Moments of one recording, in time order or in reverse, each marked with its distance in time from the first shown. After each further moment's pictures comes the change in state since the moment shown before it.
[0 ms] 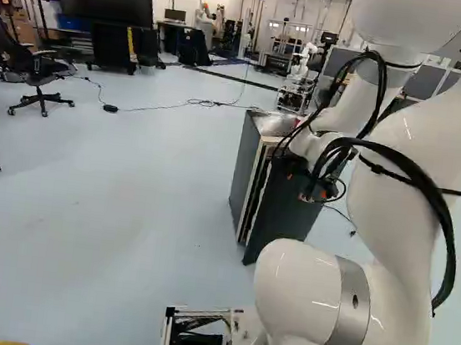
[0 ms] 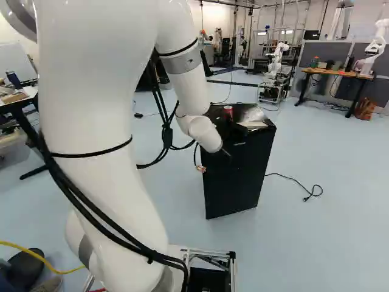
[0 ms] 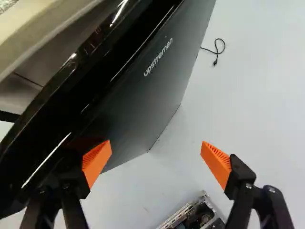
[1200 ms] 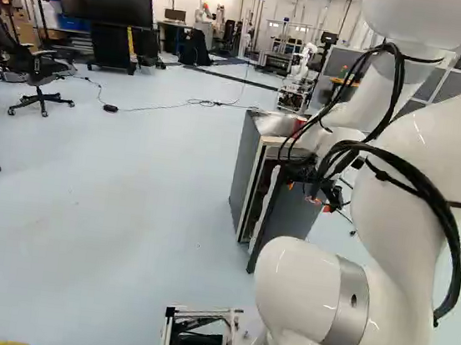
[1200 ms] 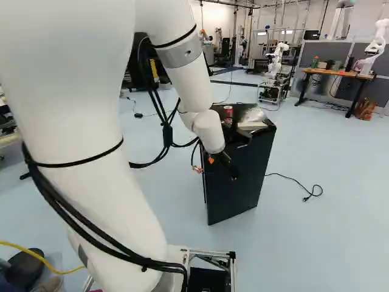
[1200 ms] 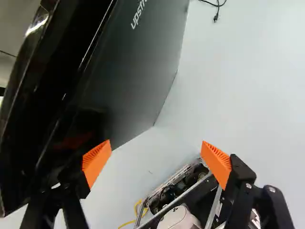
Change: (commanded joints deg) arm -4.3 2.9 0.1 1.4 -16.4 0.0
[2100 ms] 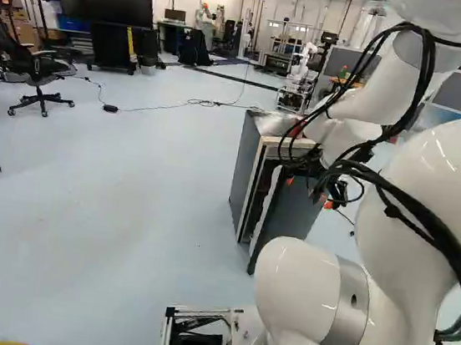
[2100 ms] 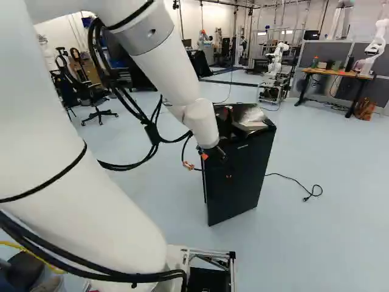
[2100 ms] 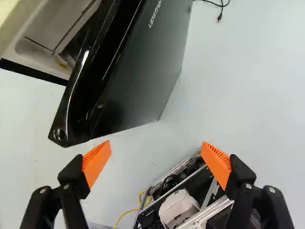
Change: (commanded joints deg) arm 0.1 12.5 4.4 0.0 -9.5 0.0
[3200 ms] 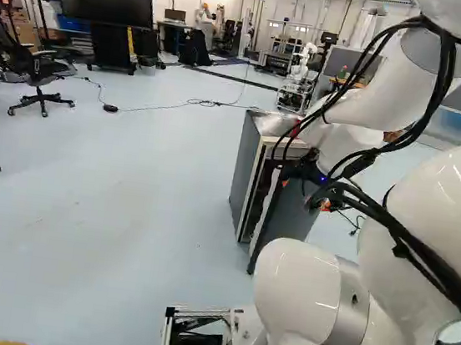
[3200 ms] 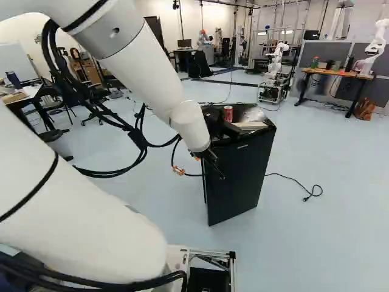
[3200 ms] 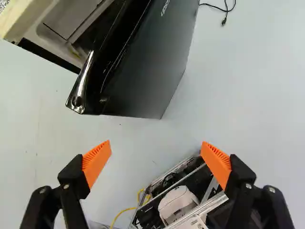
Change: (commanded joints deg) arm 2.4 8.8 5.8 0.0 -0.1 0.0
